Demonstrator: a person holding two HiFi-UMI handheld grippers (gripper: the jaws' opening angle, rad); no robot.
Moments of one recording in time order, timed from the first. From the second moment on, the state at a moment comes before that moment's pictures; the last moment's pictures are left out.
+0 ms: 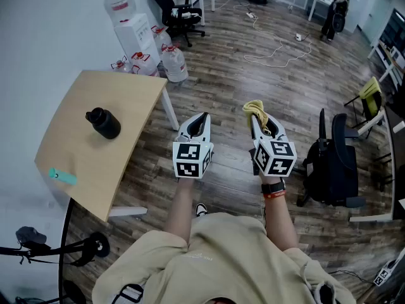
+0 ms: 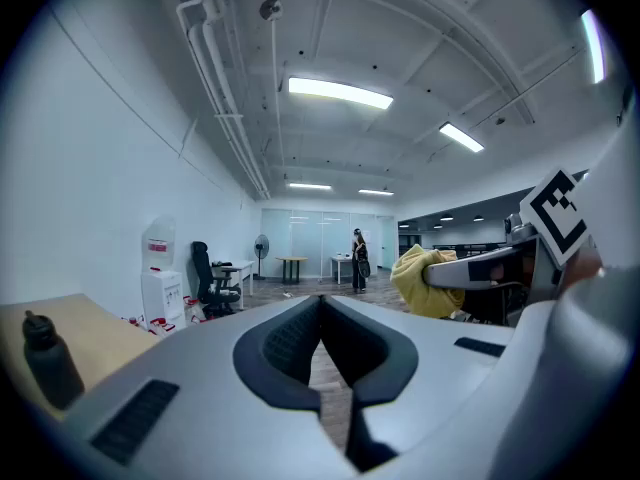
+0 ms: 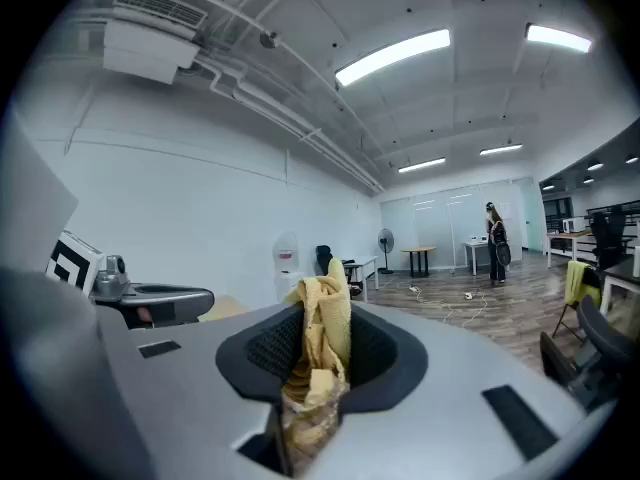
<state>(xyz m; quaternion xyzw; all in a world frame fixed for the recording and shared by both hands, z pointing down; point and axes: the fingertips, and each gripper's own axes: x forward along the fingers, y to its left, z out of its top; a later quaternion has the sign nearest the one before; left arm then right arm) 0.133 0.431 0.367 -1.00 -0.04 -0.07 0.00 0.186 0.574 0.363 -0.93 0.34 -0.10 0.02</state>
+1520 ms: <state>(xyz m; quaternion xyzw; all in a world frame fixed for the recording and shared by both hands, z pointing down) 0.036 -0.120 0.373 -0.90 0.42 -0.07 -0.04 0.156 -0.092 0.380 -0.64 0.75 -0.15 -0.01</state>
